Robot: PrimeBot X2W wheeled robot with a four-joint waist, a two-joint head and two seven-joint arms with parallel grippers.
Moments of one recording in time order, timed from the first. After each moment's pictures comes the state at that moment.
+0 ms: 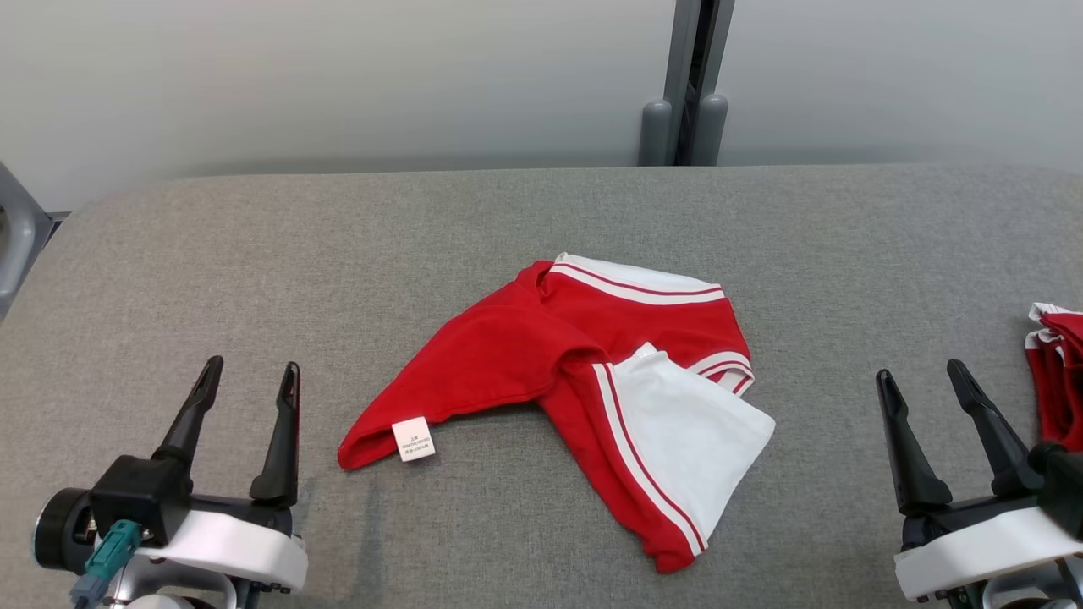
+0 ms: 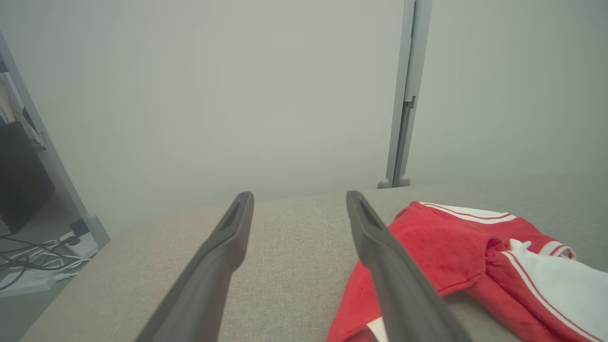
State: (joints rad) left arm -0.03 0.33 -0.22 -0.02 -0.36 0.13 -0.16; right arm 0.03 -0.12 0.00 -0.09 0.23 0.13 -0.05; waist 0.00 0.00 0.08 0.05
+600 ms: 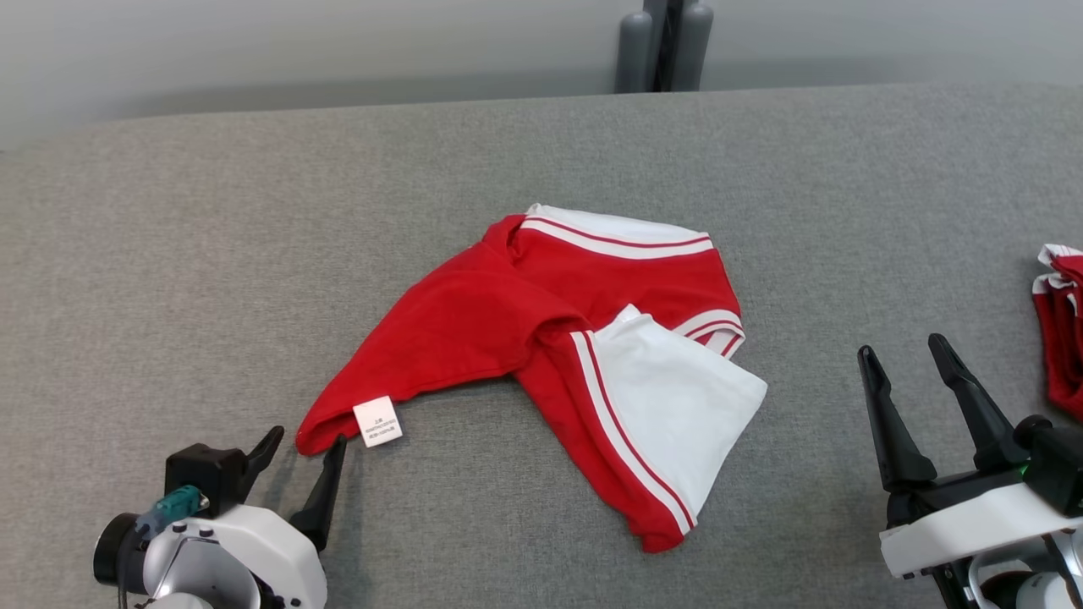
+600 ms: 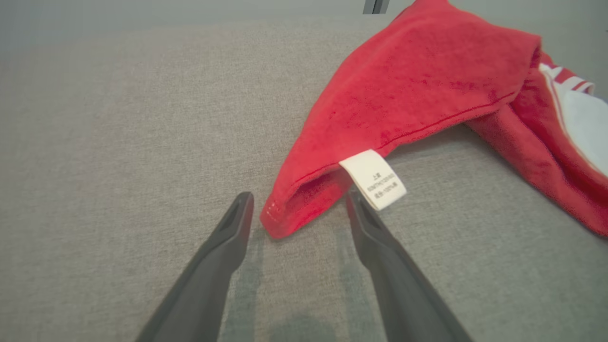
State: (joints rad) left arm -0.09 0.33 -0.31 0.19 -0.46 0.03 0.06; right arm -0.02 -0.13 0.04 -0.08 0.26 0.13 -0.06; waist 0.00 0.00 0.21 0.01
